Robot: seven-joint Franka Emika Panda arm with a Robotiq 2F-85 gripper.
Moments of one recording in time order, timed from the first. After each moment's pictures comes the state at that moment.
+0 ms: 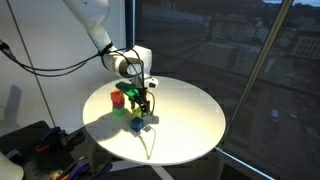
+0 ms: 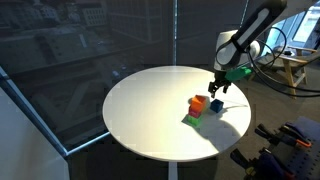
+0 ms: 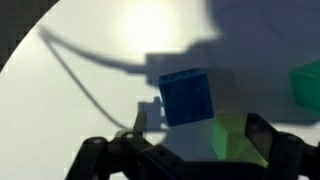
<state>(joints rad) -0.07 0.42 -0.06 -2.23 0.01 2.55 0.03</state>
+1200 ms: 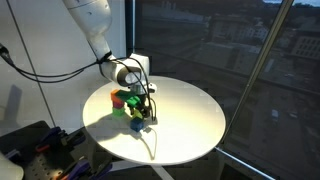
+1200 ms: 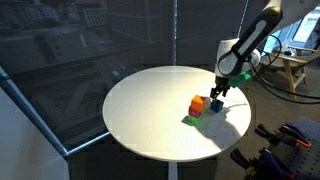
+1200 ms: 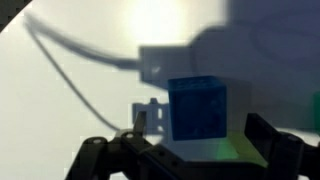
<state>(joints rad) -0.07 0.48 -0.06 -2.26 -0.03 2.67 -0.07</state>
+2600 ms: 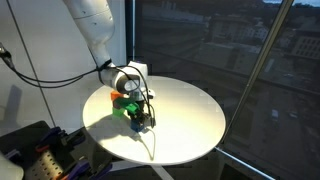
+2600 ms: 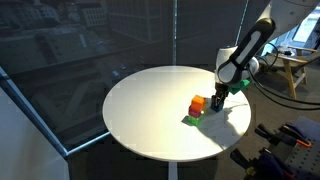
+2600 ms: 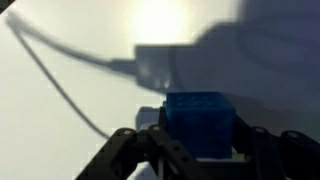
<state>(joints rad) -0.06 0.55 -0.08 -2.25 -0.05 2.73 -0.07</state>
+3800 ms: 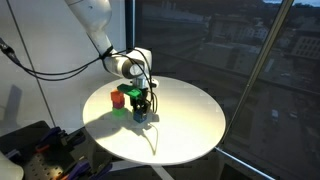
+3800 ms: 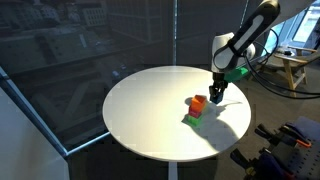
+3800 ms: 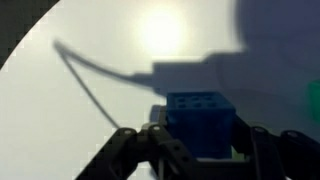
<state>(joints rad) 0.00 0.47 -0.12 -2.18 -0.06 2.52 0.01</state>
